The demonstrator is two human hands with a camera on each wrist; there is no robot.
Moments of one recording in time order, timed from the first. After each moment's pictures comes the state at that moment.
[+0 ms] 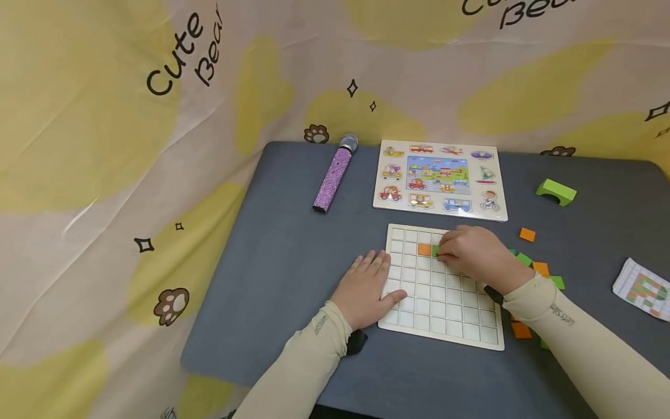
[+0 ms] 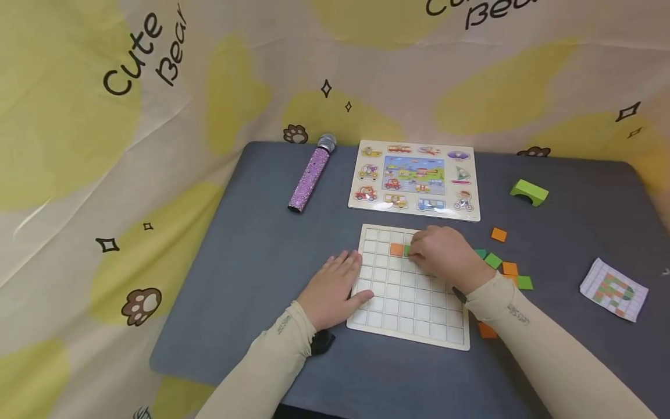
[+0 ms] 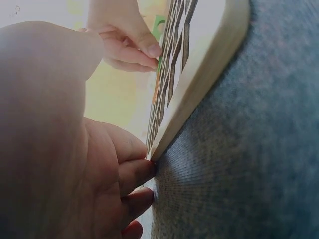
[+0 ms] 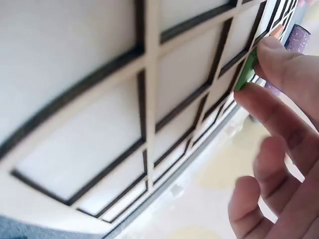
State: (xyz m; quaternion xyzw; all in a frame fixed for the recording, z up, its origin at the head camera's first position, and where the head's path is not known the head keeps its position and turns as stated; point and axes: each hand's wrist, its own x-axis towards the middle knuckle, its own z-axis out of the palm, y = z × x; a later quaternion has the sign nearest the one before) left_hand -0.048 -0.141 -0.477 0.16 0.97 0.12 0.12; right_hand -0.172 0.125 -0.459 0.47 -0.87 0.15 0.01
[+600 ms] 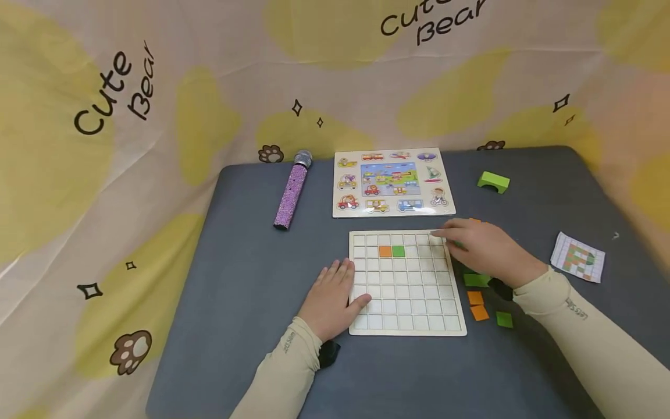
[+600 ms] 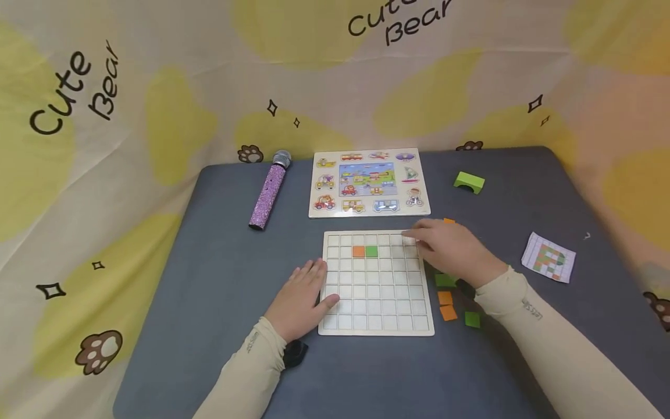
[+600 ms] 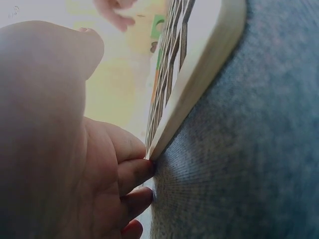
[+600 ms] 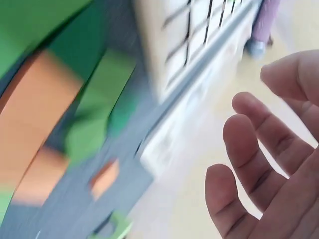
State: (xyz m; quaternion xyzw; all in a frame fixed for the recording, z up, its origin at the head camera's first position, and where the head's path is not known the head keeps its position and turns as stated) left_hand -0.048 -0.147 -0.486 0.18 0.97 0.16 0.10; right_hand -0.147 0.200 -0.427 0.33 -0.93 0.15 -0.03
